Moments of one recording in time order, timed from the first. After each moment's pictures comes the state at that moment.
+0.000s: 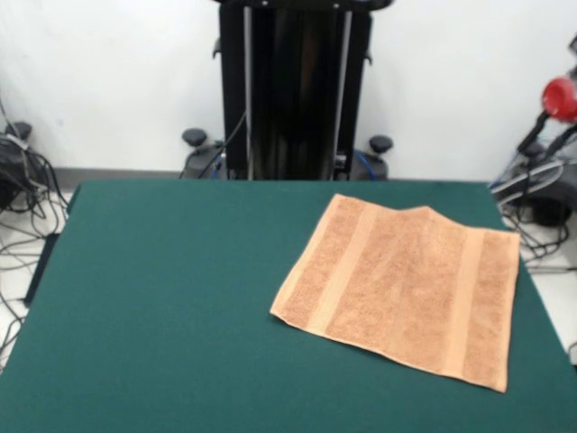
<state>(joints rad) 0.77 -0.34 -0.45 1.54 0.36 0.69 1.65</state>
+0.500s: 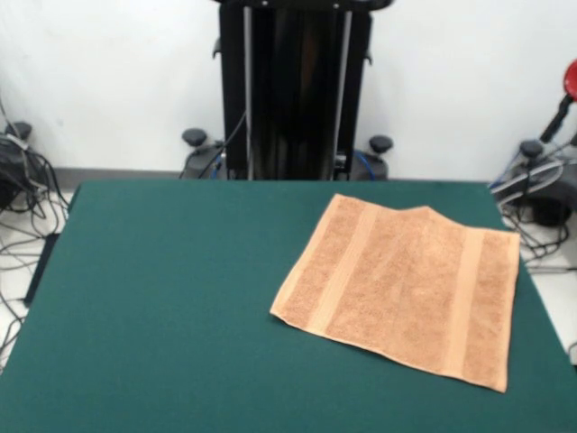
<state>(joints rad) 0.74 -0.40 -0.45 1.54 0.36 0.67 1.65</state>
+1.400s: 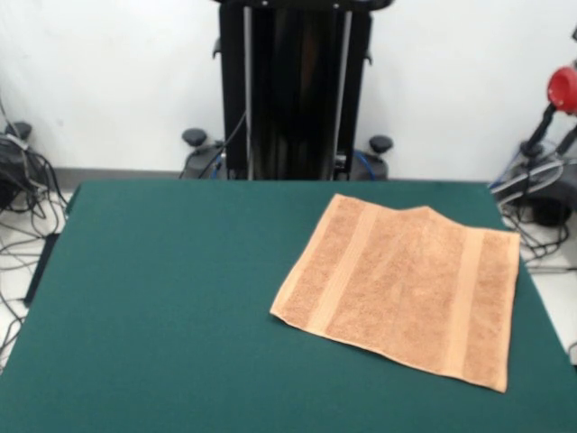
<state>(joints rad) 0.71 -0.41 -0.41 1.60 0.36 0.59 1.65</state>
